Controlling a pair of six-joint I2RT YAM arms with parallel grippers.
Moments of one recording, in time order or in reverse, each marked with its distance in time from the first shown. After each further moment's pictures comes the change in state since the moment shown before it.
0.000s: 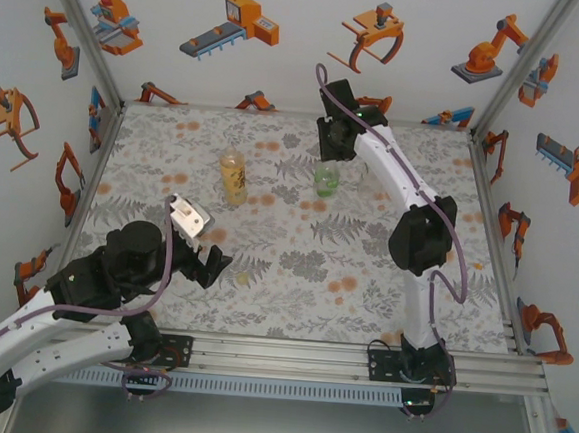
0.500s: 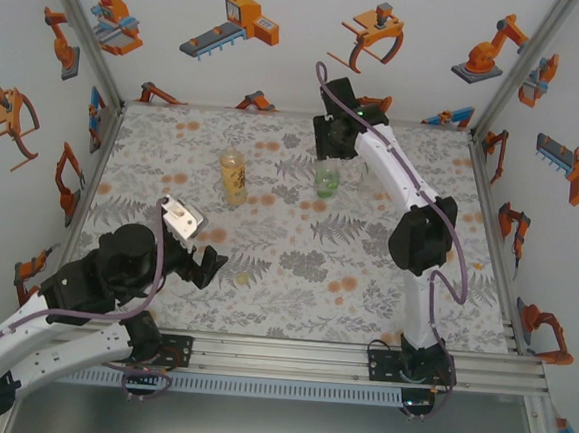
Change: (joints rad) left arm 0.000 -0.039 0.000 -0.021 -0.026 0.000; right arm 0.000 0.000 0.032 -0.012 0.005 -0.012
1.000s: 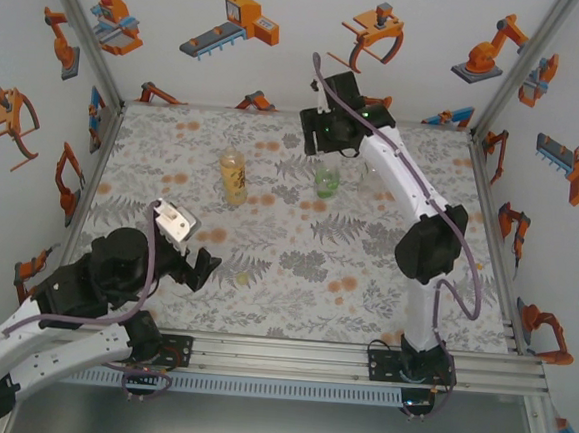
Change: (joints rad) left arm 0.005 -0.050 0.000 -0.050 -0.022 -0.004; right arm 0.039 -0.114 -0.088 0.121 -0.179 -0.083
